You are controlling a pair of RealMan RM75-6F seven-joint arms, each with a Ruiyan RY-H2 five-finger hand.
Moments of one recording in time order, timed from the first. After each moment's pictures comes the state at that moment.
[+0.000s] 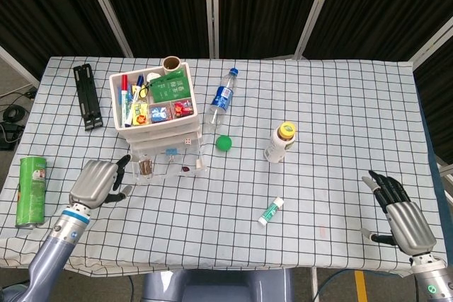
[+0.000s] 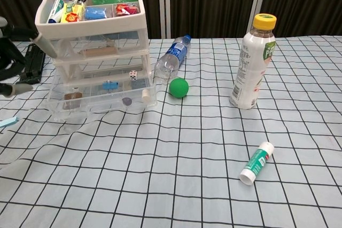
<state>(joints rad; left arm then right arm) -0.50 -1.16 -0.06 -2.02 1.19 1.23 0.41 0.13 -1.07 -0.03 -1.60 -1.65 1.45 0.21</state>
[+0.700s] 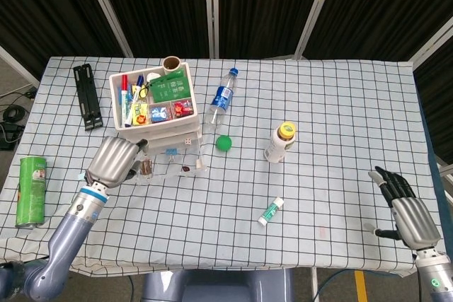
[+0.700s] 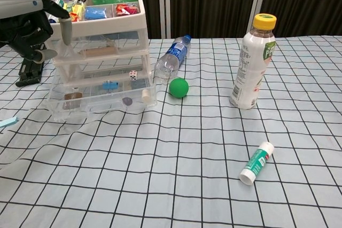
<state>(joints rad) -0.68 -1.21 -0.17 -2.00 1.00 1.19 0.79 0.14 -1.07 -0.01 -1.57 -1.60 1.41 0.26</state>
